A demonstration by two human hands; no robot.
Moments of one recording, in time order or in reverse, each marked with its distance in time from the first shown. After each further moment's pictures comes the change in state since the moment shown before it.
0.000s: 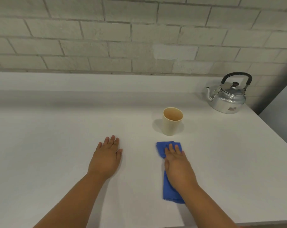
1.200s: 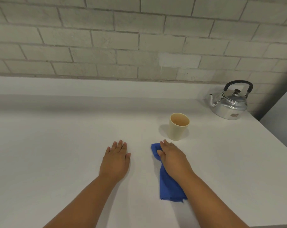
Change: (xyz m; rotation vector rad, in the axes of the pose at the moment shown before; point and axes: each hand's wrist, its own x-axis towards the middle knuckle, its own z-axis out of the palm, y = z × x) left_hand 0.001 0.001 -0.005 -0.033 -0.042 -0.029; right_hand 0.025 -0.051 -0.034 0.100 -0.104 -0.048
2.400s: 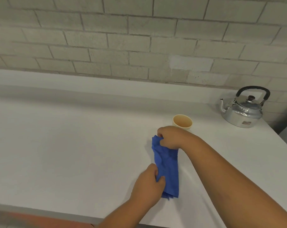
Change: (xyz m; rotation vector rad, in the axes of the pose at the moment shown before) left_hand -0.085 0.130 0.006 -0.700 -0.052 -0.143; right_hand 0.046 -0.016 -0.083 -0.232 -0.406 -0.252
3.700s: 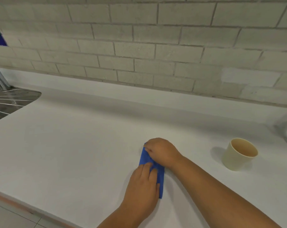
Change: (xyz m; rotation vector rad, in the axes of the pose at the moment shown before) left_hand 0.022 -0.082 -0.135 0.761 0.287 0.270; right_hand 0.137 -0.145 0.051 -0.130 0.286 -0.412
